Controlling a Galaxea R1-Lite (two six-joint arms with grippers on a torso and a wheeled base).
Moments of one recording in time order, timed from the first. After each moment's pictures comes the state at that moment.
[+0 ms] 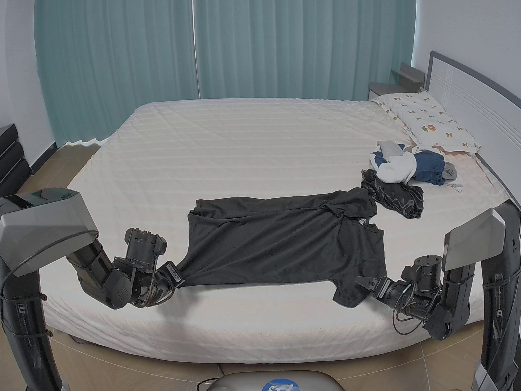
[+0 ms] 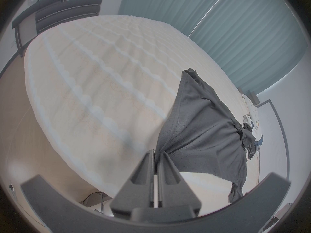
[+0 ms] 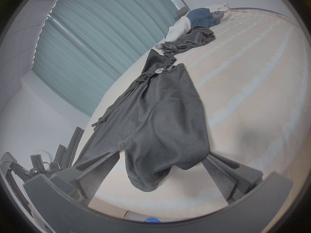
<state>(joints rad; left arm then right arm) -0.27 2.20 -0.72 -0.63 0.09 -0.88 0.21 2.45 -0.36 -1.55 0.12 0.69</state>
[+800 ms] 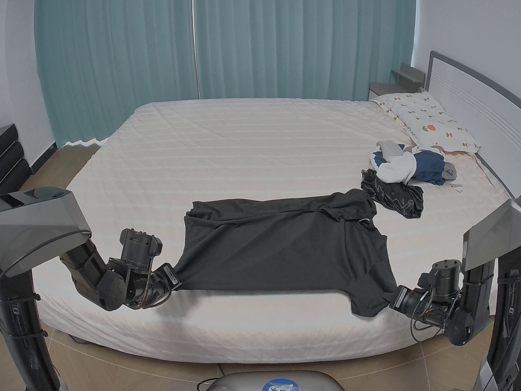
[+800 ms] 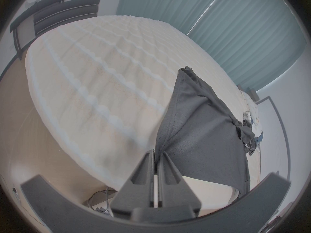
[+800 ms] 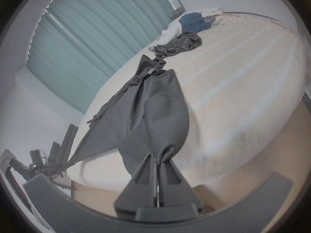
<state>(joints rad) -0.26 2.16 -0.68 -0.62 0.08 -0.87 0.18 2.33 -0.17 -1.55 0.11 0.65</state>
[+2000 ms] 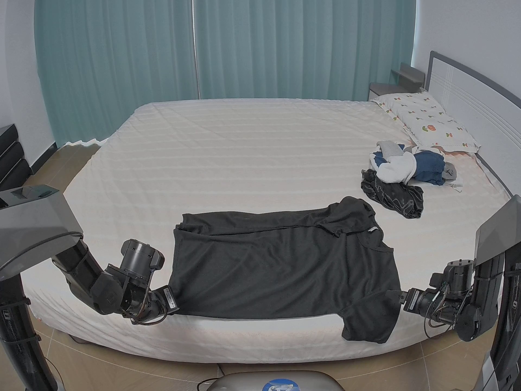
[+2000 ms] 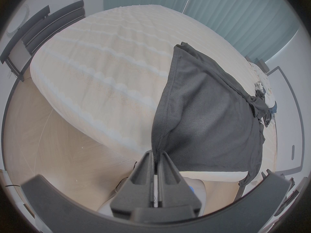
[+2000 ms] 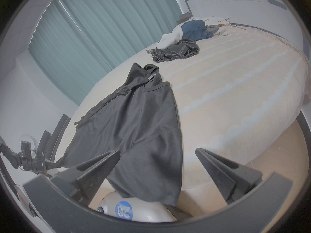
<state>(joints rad) -0.30 2.09 -0.64 -0.38 0.07 -0.73 0.03 2.33 -0.13 -1.55 0.18 0.43</state>
